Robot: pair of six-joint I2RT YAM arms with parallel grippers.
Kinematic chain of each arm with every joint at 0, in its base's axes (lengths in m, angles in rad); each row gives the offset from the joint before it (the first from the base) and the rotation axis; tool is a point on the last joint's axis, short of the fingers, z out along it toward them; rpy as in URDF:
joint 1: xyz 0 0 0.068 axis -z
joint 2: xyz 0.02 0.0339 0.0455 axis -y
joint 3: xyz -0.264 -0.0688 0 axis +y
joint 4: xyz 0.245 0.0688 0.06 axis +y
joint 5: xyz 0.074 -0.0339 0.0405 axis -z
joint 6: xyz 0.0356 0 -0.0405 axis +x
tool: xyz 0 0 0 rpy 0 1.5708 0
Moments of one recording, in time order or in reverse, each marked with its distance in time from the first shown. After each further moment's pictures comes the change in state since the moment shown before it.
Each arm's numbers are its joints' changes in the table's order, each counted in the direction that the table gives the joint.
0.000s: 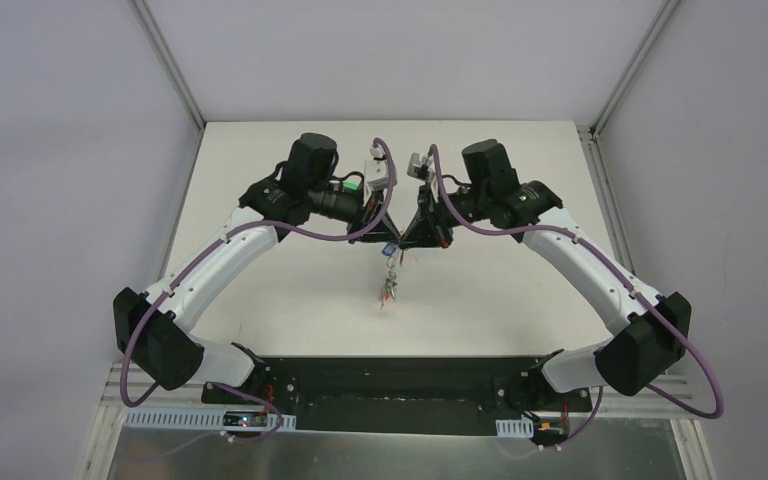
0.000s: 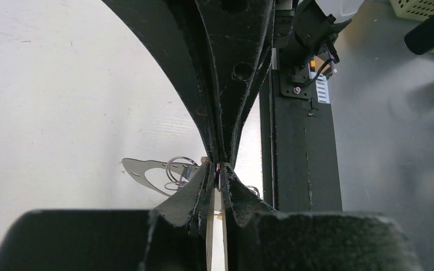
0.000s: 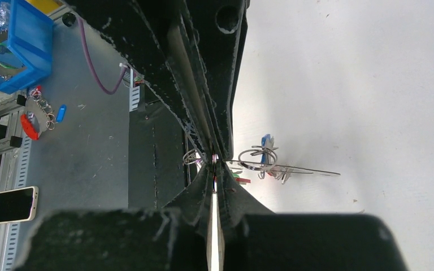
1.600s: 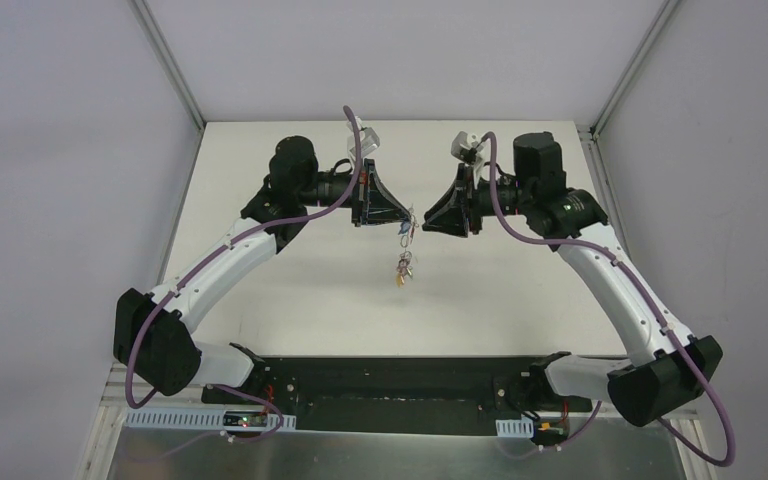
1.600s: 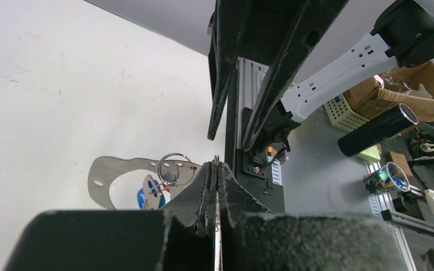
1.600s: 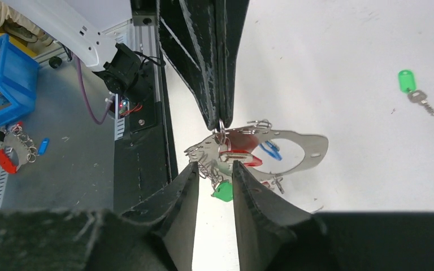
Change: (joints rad) left arm -0.054 0.033 0.190 -0.665 0.051 -0.669; right arm 0.146 0.152 0.053 -0.092 -0.052 0.057
